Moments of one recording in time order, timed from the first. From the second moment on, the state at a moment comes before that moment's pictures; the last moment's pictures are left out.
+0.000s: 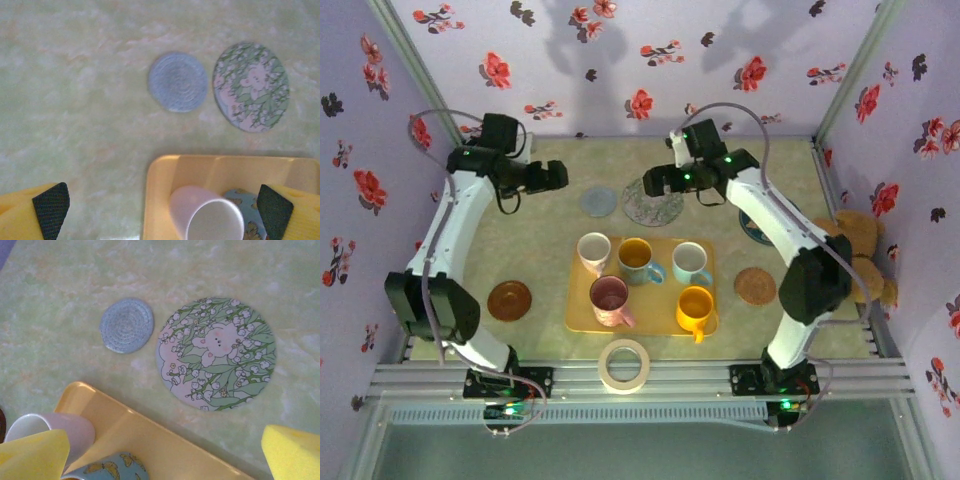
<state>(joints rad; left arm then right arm) -0.17 1.57 1.63 -1.07 0.16 -0.28 0.49 1.72 1.62 -0.74 -0.21 0.21</state>
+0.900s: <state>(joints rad) 0.03 1.20 0.89 -1.07 0.06 -0.67 0.55 1.13 0.76 -0.15 -0.23 0.16</state>
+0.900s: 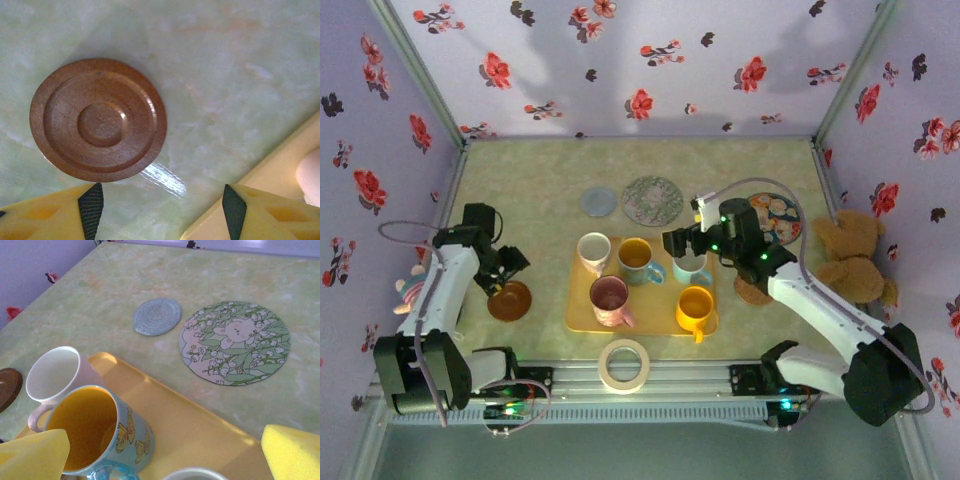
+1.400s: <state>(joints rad) 0.05 1.20 0.73 -0.96 0.04 -0.79 0.56 1.13 0.74 -0.07 -0.22 0.16</state>
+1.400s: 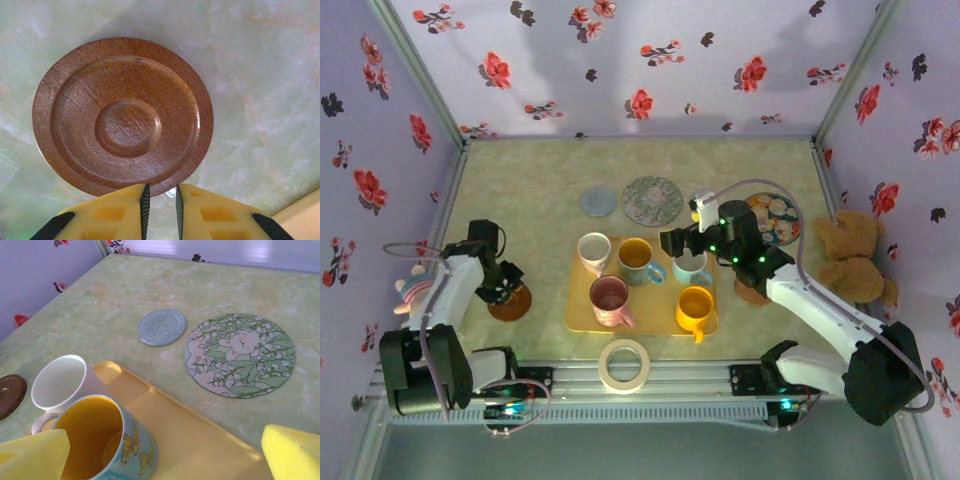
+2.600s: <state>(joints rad) 0.07 1.48 0.78 -0.80 0.06 -0.73 0.56 1.21 0.74 -0.02 -0.18 0.19</state>
